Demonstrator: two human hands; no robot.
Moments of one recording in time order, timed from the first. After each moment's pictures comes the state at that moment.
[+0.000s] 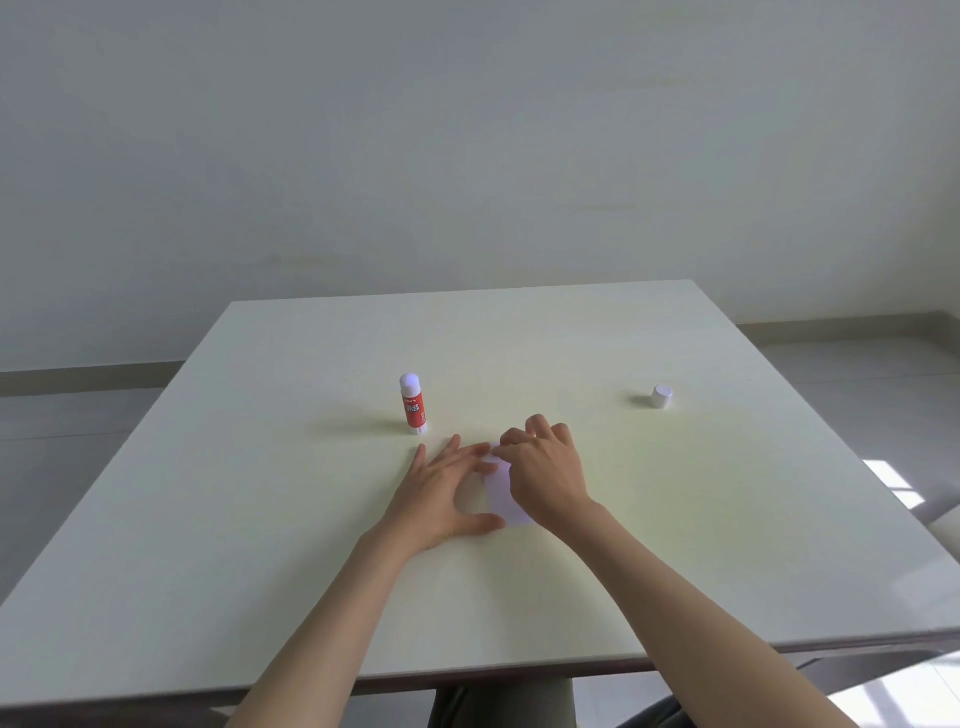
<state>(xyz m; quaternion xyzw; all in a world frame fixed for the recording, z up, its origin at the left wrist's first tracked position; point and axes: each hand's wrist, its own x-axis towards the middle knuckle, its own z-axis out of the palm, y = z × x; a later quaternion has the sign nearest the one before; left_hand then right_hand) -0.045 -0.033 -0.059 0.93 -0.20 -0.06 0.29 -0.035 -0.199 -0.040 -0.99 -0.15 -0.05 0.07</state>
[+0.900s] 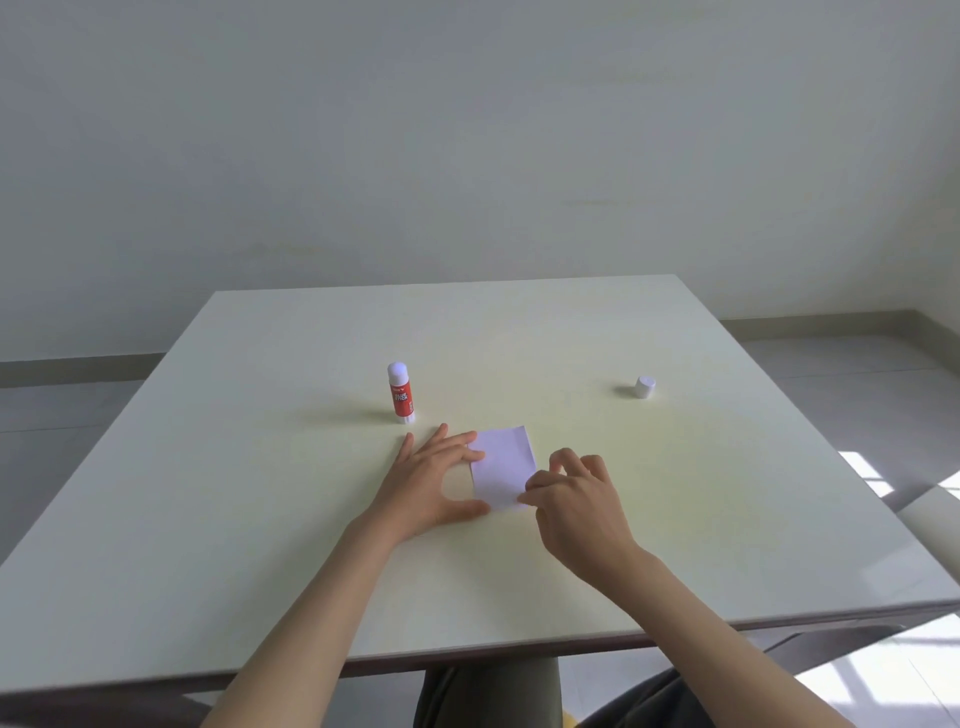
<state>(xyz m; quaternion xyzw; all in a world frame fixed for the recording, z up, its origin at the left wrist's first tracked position) -0.043 -0.031 -0.067 0.94 -0.20 -0.03 0.29 -0.112 -0.232 -0.027 -0.98 -0.16 -0.13 0.05</state>
